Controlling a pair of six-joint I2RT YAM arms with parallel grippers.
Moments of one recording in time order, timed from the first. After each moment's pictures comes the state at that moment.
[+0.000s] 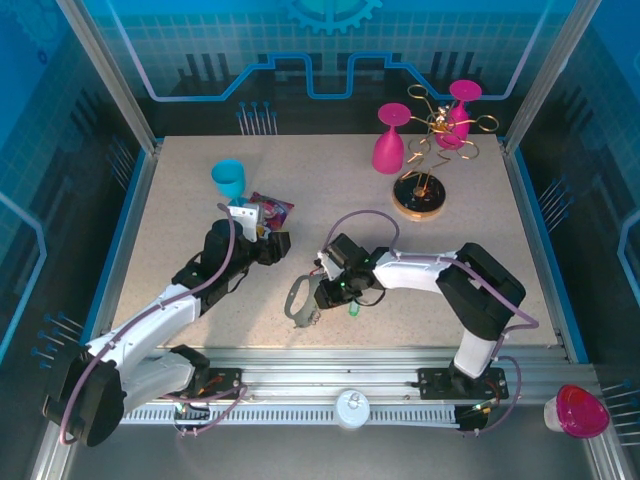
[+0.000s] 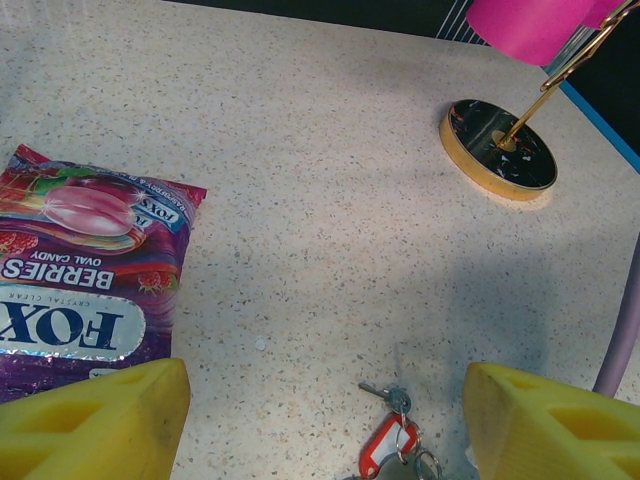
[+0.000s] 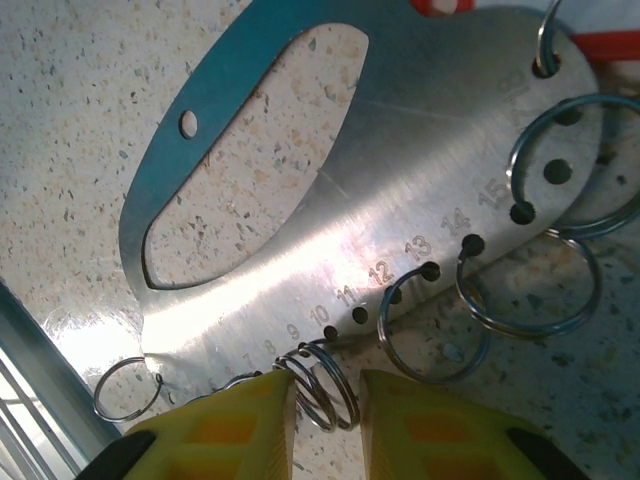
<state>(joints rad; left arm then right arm) -0.42 1.05 0.58 0.03 0.05 -0.35 0.82 1.76 0.94 -0.33 -0.39 0.46</state>
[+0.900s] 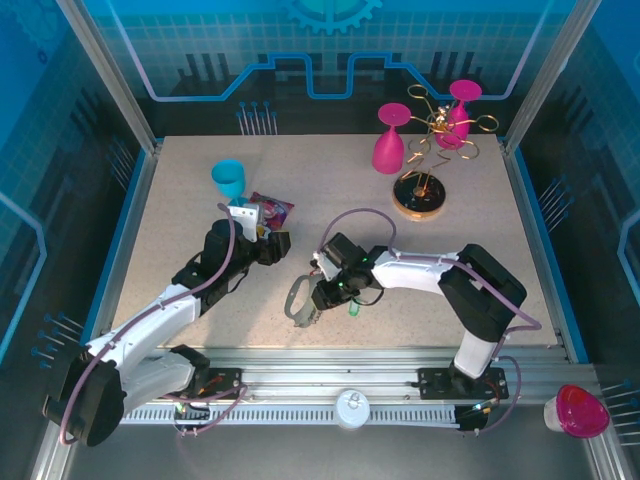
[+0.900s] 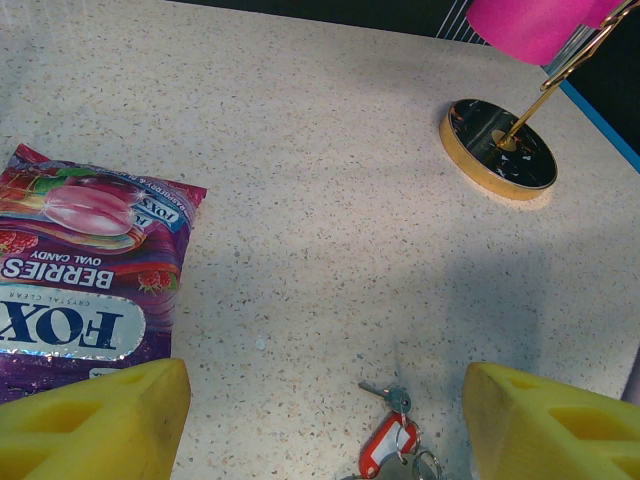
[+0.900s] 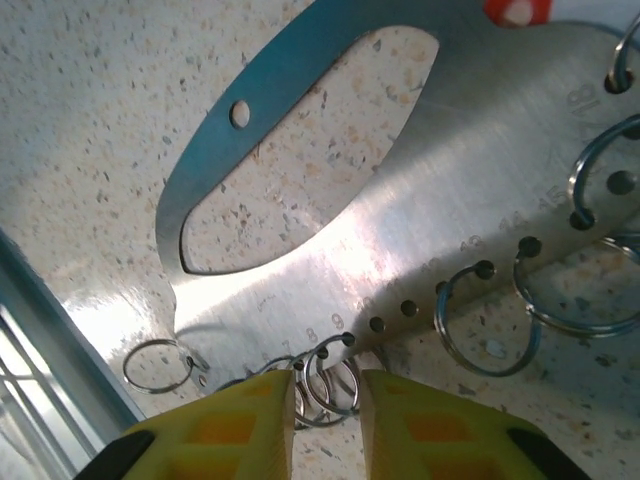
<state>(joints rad) -0.42 1.05 0.58 0.03 0.05 -0.35 0.84 1.75 0.98 -0.38 -0.37 0.40</state>
